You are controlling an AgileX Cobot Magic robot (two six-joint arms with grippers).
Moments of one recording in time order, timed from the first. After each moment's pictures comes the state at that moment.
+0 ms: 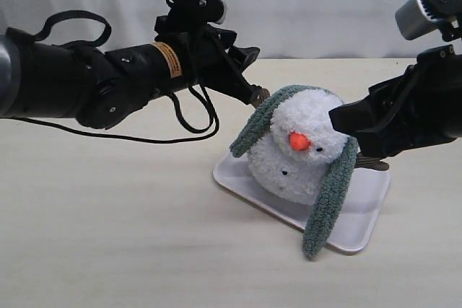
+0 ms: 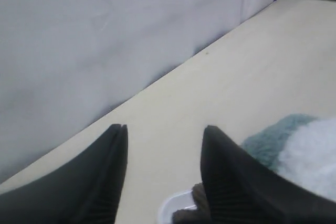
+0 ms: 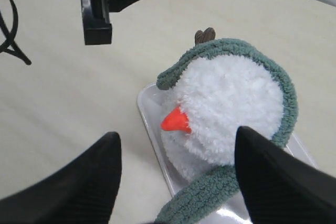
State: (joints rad) left arm -0.63 1.83 -1.08 0.30 -0.43 -0.09; right arm 0.36 1.03 -0.81 0.35 0.58 -0.43
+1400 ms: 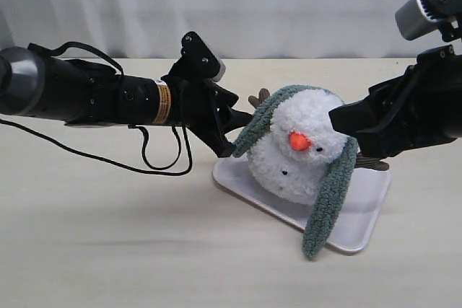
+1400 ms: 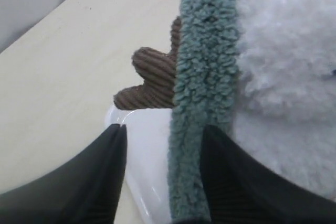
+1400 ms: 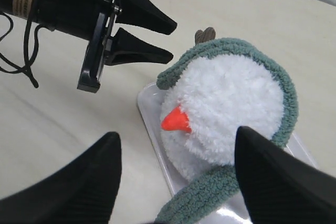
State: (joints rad) left arm -0.51 1.99 -1.11 1.16 -0.48 -0.69; right arm 0.36 1.03 -0.81 0.35 0.58 -0.43
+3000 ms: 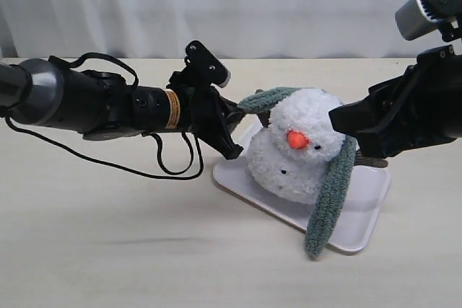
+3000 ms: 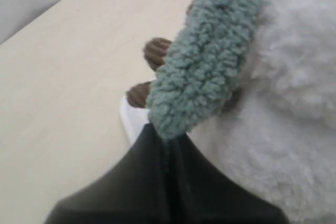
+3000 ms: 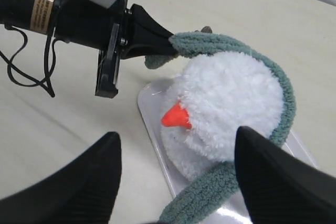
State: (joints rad) left arm -0.55 2.01 -1.11 0.93 -0.39 -0.55; right arm 0.36 1.03 -0.81 0.35 0.58 -0.43
